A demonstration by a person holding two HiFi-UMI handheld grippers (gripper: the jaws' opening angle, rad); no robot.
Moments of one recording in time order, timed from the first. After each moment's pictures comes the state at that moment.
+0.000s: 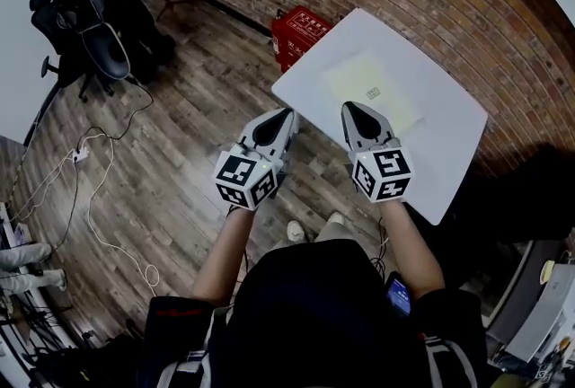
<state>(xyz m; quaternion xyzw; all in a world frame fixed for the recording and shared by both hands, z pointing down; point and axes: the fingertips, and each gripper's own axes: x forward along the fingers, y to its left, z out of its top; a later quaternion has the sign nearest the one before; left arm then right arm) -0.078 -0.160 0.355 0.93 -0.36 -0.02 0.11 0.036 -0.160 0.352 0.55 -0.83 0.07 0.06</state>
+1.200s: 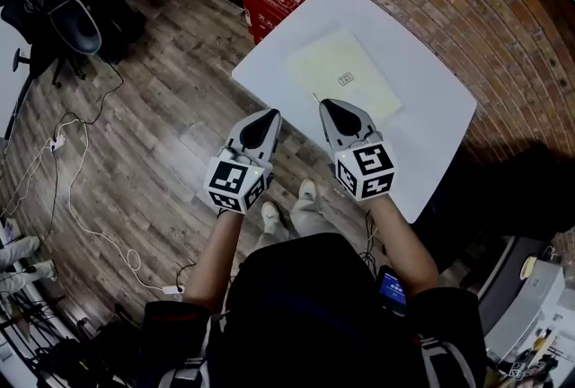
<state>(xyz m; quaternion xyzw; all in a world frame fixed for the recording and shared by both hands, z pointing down) 0.000 -0.187 0.428 0.92 -0.37 0.02 0.12 0.093 -0.190 0.418 0.51 -0.84 0.11 0.13</state>
